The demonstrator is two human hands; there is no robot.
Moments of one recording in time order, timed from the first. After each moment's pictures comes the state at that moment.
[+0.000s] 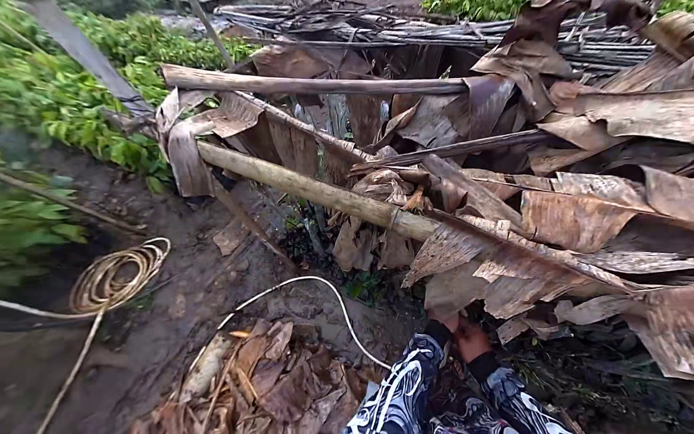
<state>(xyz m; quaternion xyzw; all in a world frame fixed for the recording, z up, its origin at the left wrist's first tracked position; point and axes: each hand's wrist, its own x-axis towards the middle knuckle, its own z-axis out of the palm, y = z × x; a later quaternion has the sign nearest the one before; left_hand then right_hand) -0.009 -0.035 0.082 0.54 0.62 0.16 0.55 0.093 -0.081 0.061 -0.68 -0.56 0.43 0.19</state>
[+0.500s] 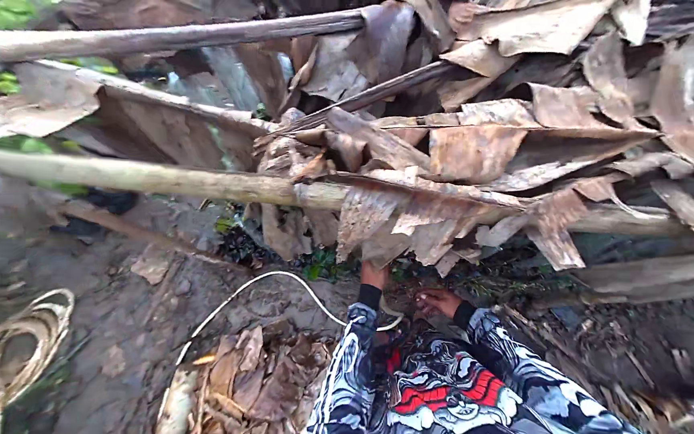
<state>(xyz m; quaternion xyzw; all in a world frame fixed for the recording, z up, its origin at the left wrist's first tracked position) -0.056 -0.032 0.067 0.42 0.66 0.29 0.55 0.159 -0.119 0.029 -0.64 -0.40 0.65 0.11</state>
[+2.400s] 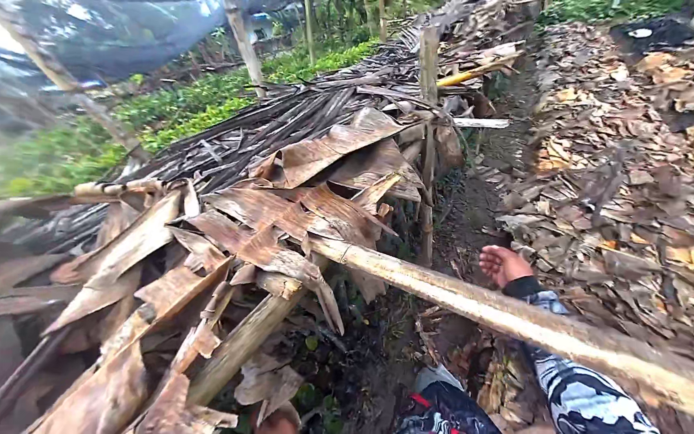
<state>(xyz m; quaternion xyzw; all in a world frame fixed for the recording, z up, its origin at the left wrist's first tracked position) 0.092 -0.047 0.096 0.67 0.59 0.28 0.36 0.489 -0.402 0.180 -0.63 0.13 0.11 0.76</state>
